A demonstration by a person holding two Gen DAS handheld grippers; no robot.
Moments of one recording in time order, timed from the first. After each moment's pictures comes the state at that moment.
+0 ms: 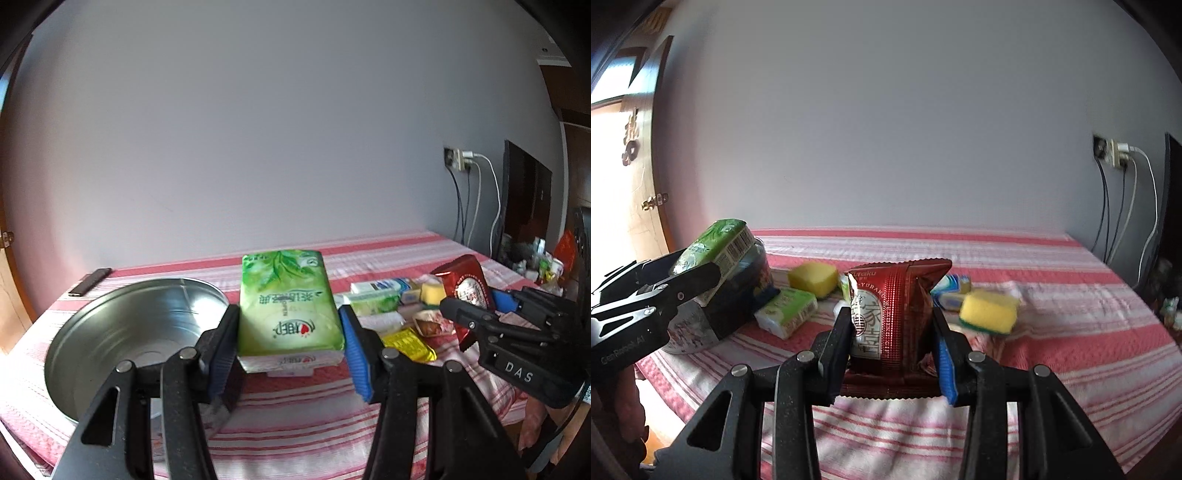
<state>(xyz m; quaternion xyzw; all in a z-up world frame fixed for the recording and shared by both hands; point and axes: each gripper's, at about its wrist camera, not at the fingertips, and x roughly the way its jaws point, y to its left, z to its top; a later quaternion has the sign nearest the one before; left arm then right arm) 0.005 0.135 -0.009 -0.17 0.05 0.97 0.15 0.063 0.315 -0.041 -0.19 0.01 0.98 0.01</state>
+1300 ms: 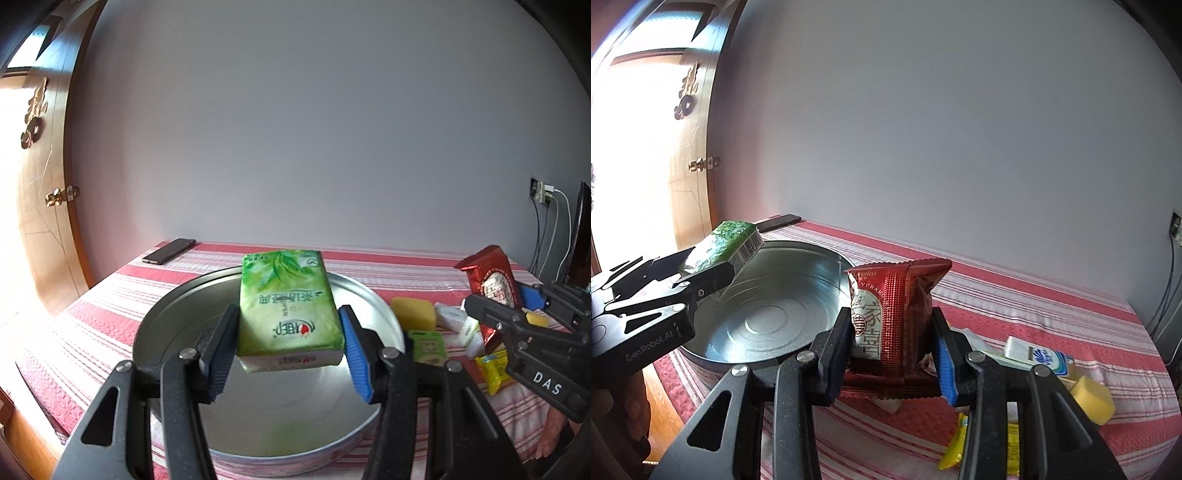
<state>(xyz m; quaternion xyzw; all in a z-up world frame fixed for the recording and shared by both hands) -0.027 0.022 -0.017 -0.19 -0.01 0.98 0.00 -0.011 0.213 -0.024 -0.20 -0.08 0.97 -0.09</state>
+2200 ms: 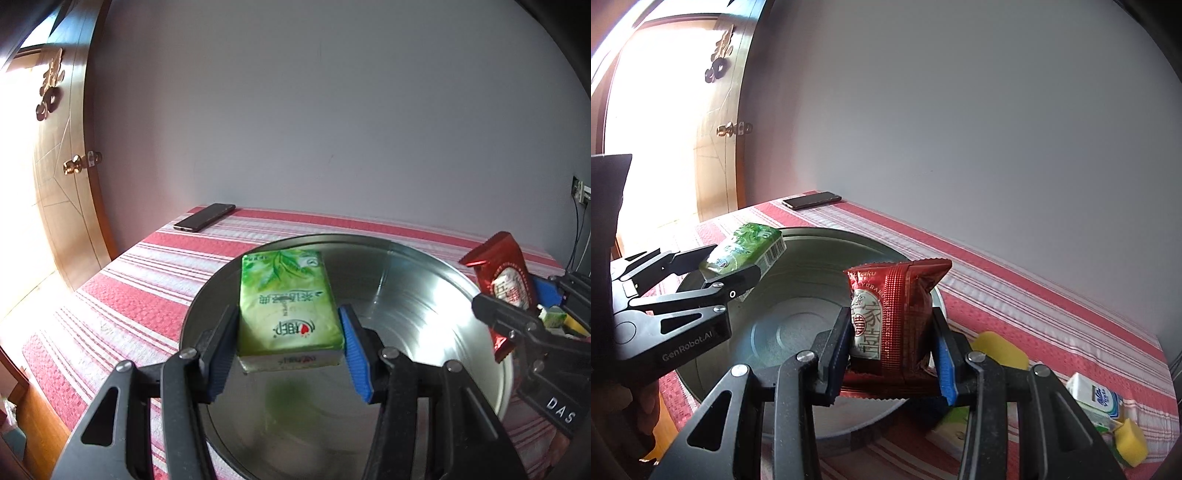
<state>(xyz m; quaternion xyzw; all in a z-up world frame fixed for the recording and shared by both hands) -0.078 -0.039 -0.043 -0.25 -0.02 0.97 -0.05 -0.072 0.144 -0.043 -0.24 -0.13 0.95 -0.15</state>
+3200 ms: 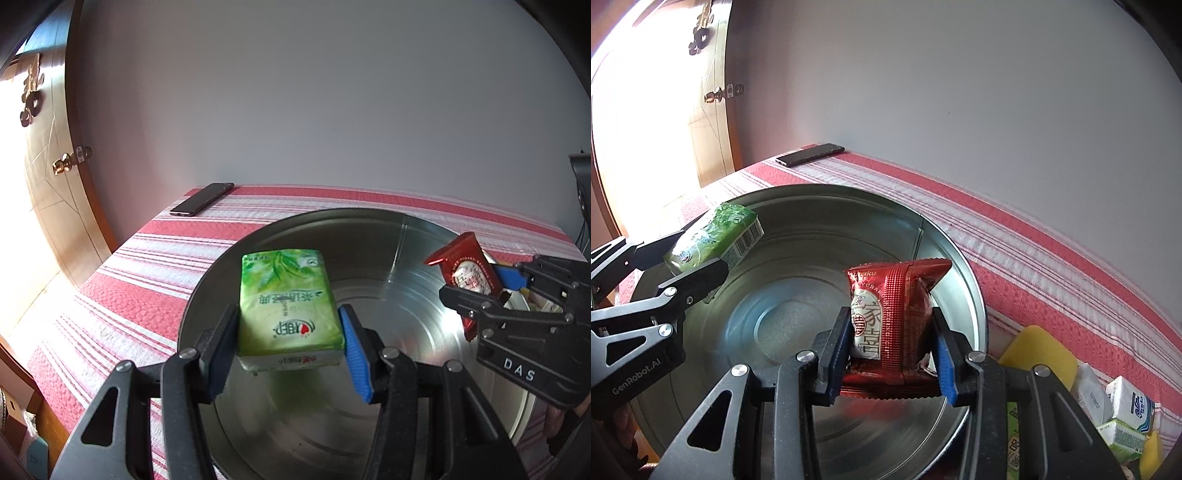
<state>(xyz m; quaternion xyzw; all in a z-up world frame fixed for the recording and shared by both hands) -0.107 -0.043 -0.052 -0.31 0.01 0.95 -0.05 -0.142 0.131 -0.072 -0.34 -0.12 0.92 -0.16</state>
